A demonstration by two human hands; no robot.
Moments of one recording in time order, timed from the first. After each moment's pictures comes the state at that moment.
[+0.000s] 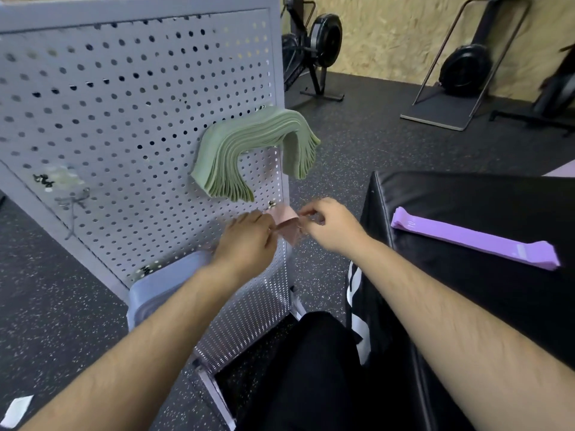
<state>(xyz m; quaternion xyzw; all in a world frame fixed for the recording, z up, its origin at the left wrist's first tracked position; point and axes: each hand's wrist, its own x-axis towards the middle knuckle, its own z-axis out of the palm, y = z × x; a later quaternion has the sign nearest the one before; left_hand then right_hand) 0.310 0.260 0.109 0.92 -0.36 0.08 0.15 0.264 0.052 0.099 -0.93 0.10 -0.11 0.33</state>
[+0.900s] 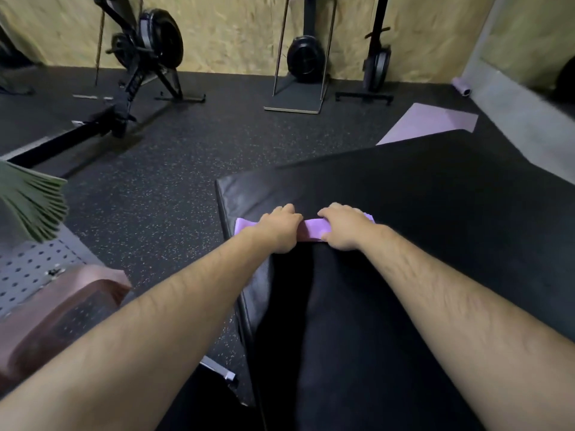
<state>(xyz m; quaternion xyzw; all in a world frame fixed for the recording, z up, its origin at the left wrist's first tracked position) 0.249 -0.137 0.057 0.80 -0.59 -0.10 -0.03 0.103 -0.234 0.072 -0.93 0.34 0.08 0.09</state>
